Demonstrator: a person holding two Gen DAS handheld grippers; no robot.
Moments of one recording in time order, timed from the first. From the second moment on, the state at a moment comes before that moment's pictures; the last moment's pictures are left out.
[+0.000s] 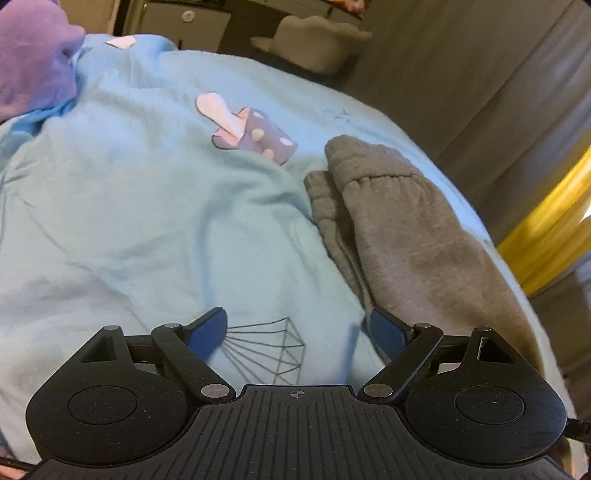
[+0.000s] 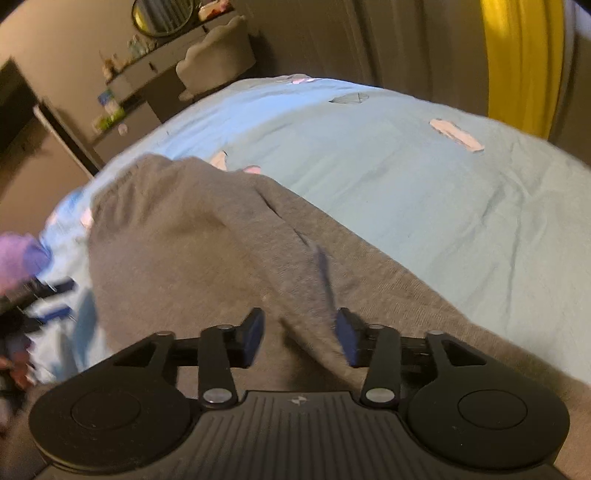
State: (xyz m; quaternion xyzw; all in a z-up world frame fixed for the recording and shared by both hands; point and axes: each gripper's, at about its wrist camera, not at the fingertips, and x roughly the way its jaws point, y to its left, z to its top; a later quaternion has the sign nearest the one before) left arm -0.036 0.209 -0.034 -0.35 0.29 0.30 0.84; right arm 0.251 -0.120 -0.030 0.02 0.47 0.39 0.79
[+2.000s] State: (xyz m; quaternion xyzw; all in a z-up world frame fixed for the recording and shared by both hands) left arm -0.044 0.222 -0.050 -0.43 0.24 0.29 0.82; right arm 0.275 -0.067 -0.046 -0.01 0.41 0.30 0.86
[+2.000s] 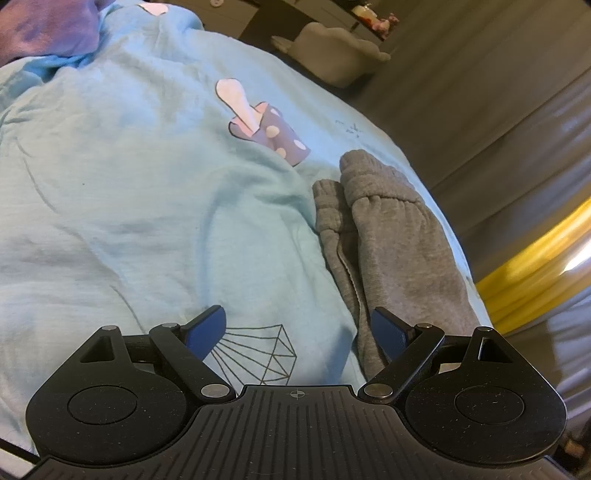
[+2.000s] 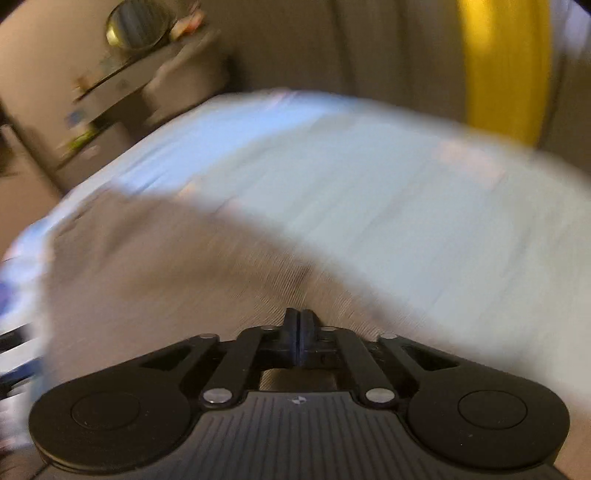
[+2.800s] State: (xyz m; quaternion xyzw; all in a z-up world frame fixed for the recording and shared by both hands) left arm -0.008 0.167 -0.010 -0.30 0.30 0.20 0.89; right arm 0.017 -0.478 -0.034 0.28 0.39 -0.25 0.84
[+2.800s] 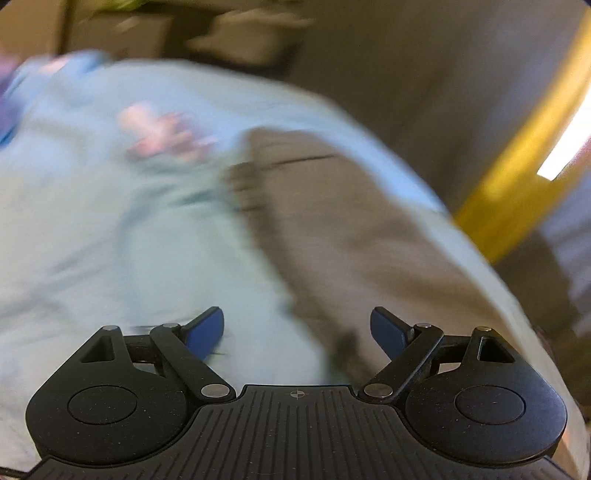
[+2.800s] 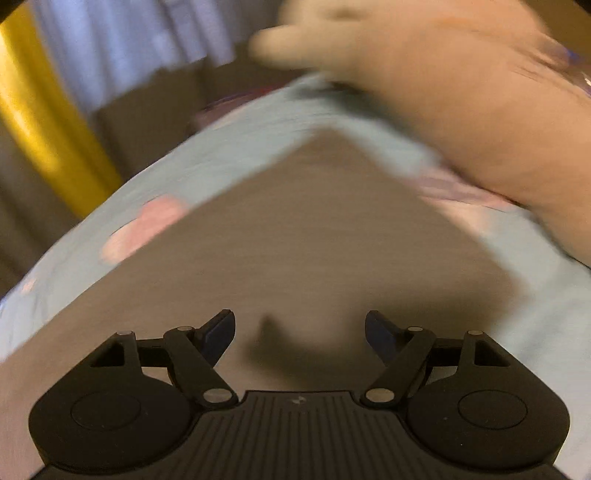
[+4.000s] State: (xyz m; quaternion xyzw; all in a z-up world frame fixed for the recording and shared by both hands) left arm 0.035 0.109 -0.037 -0.31 0.41 0.09 0.85; right arm -0.044 -0.554 -0.073 0.48 0.28 -0.23 0.80
